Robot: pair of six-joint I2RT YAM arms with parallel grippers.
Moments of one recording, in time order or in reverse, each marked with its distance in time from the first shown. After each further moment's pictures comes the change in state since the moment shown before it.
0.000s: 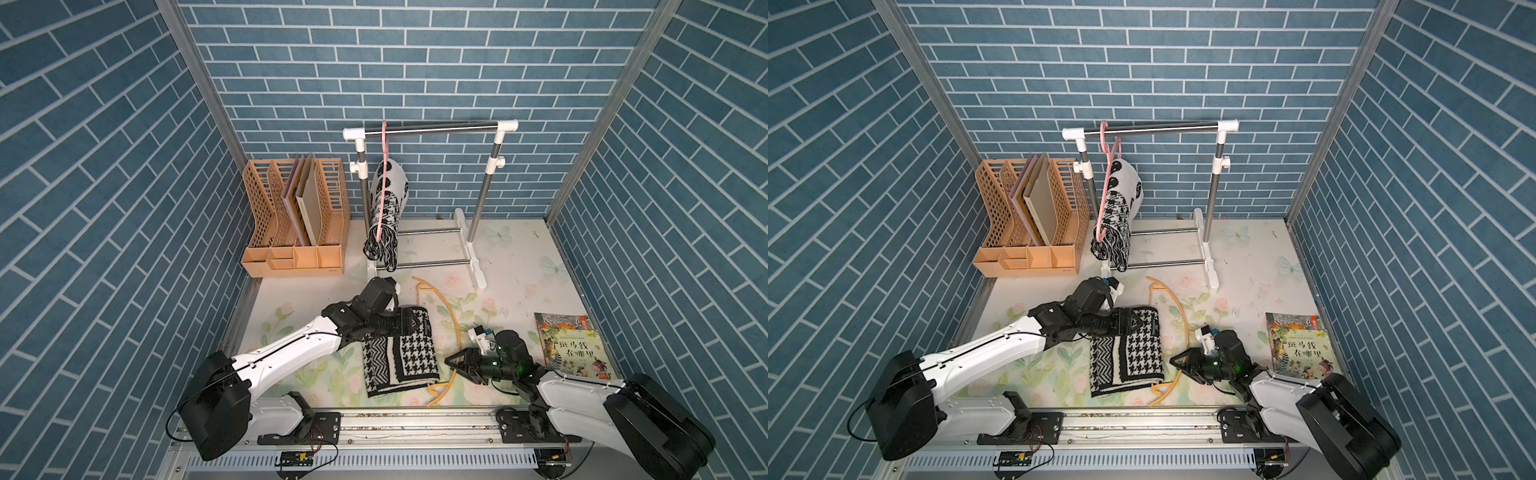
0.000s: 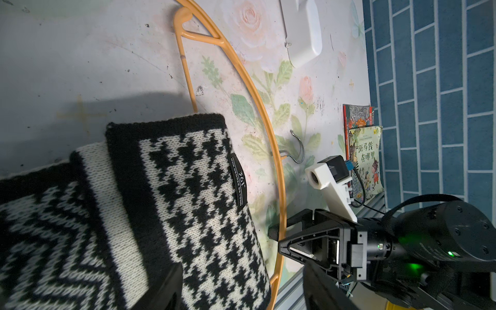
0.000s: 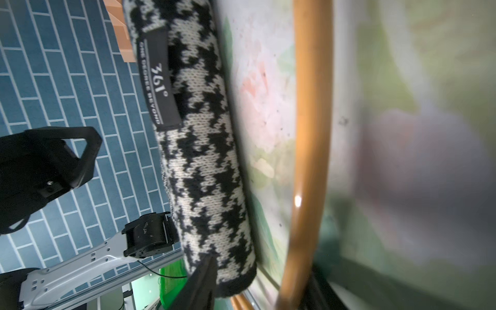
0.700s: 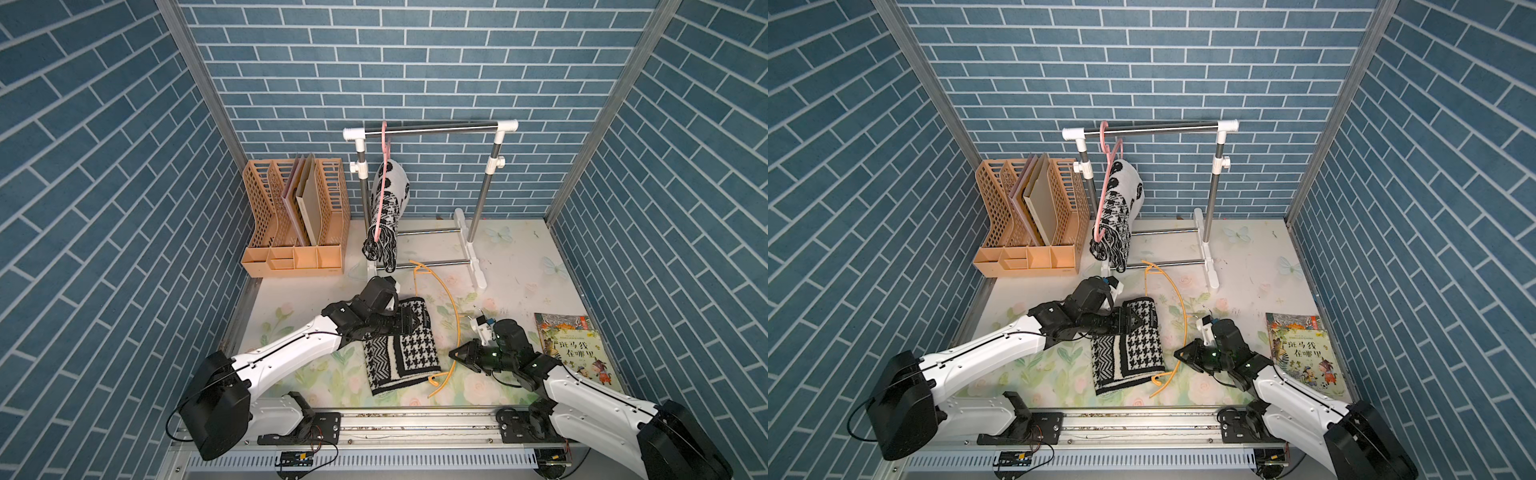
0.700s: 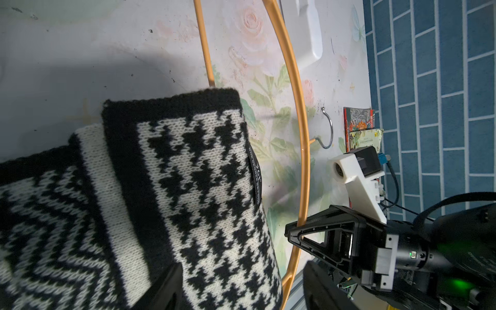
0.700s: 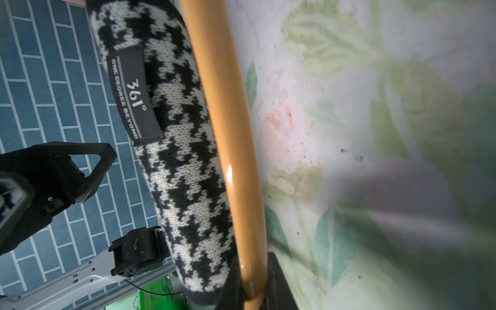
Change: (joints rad) left arm 0.000 0.000 0.008 -0.005 -0.011 -0.004; right arm 0.001 -0.189 0.181 -0.442 0.113 -0.112
